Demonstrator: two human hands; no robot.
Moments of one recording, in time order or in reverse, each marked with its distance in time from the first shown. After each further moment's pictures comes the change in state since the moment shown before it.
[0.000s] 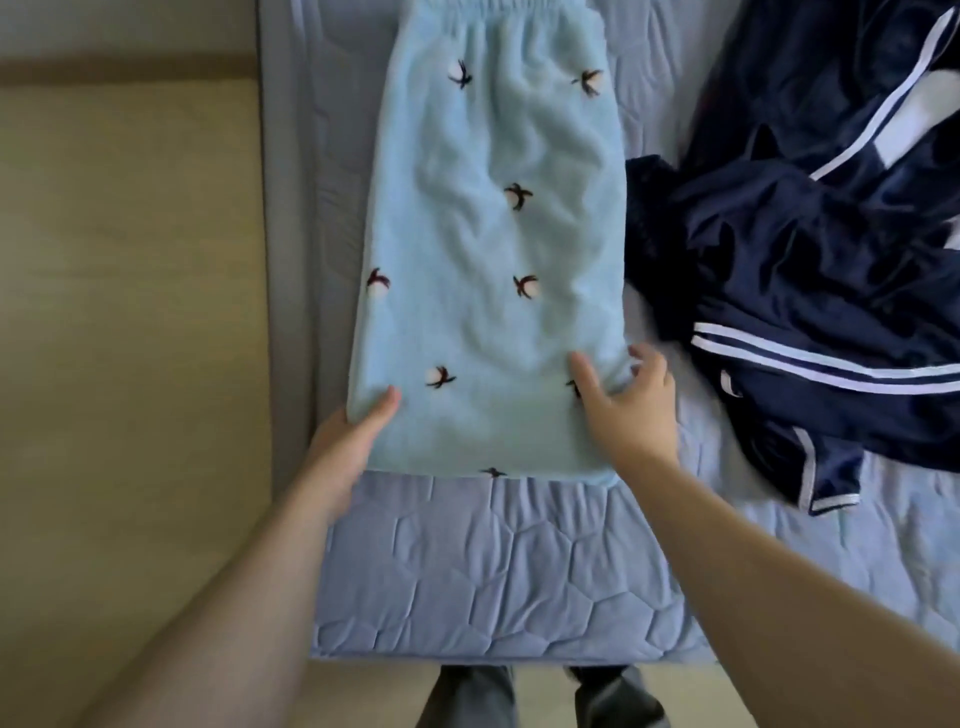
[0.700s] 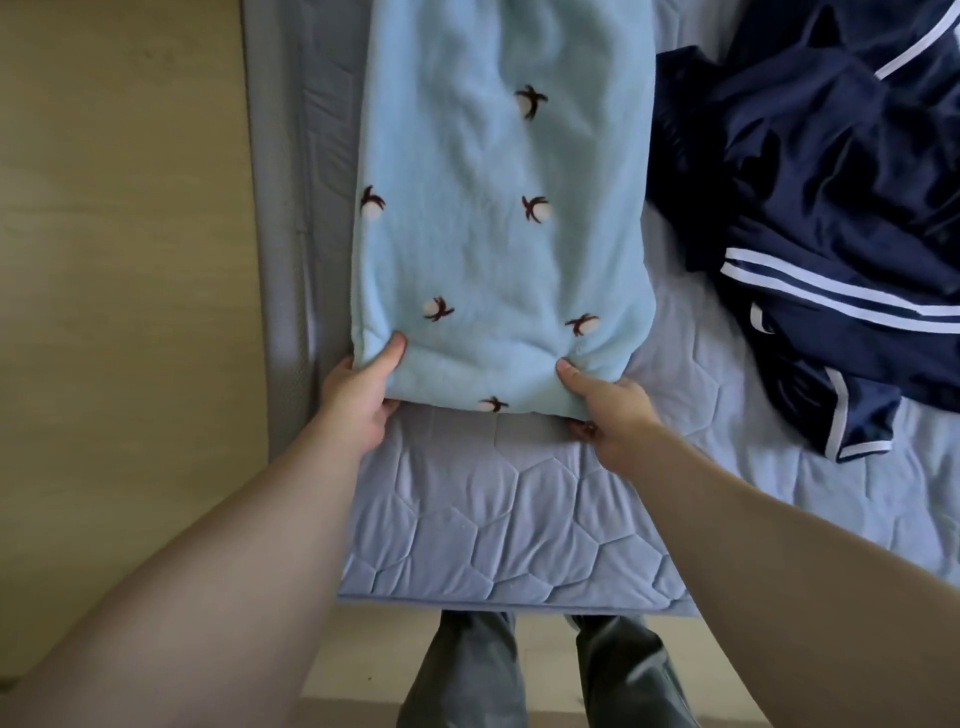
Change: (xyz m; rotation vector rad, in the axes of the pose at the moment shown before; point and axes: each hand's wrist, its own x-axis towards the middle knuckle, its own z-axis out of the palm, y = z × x) left_hand 0.039 -0.046 0.019 -0.400 0.062 -0.104; right_hand -0.007 0.062 0.044 0.632 -0.376 0.577
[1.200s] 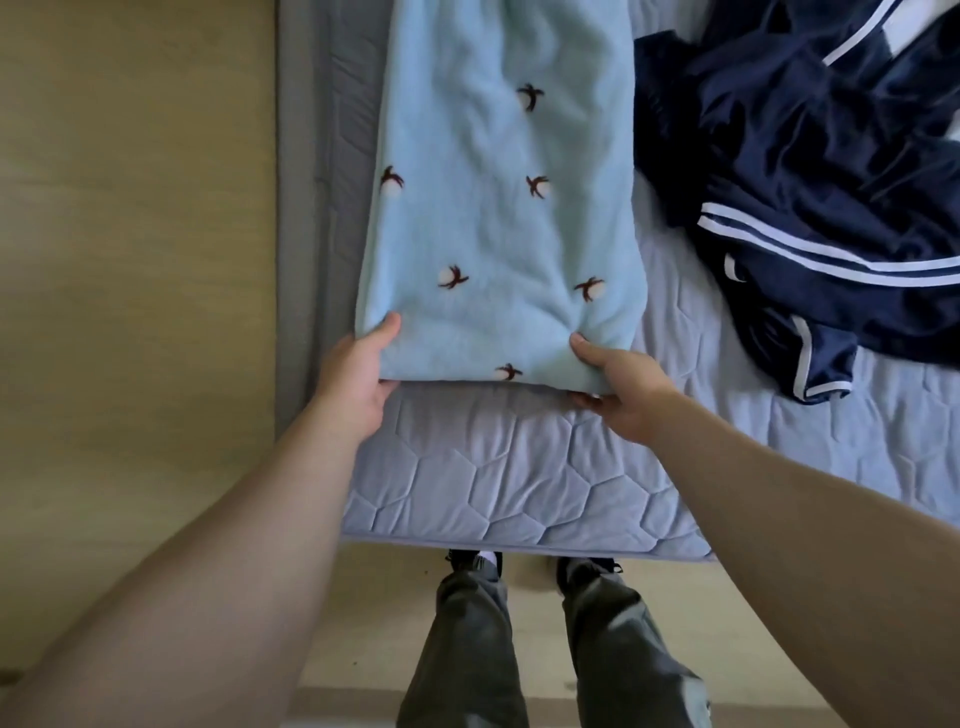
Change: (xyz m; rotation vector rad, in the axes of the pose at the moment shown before) left_hand -0.052 -0.026 -0.030 -0.076 -0.140 0.091; right_hand -0.036 0.024 -0.032 -0.024 -0.065 -0.063
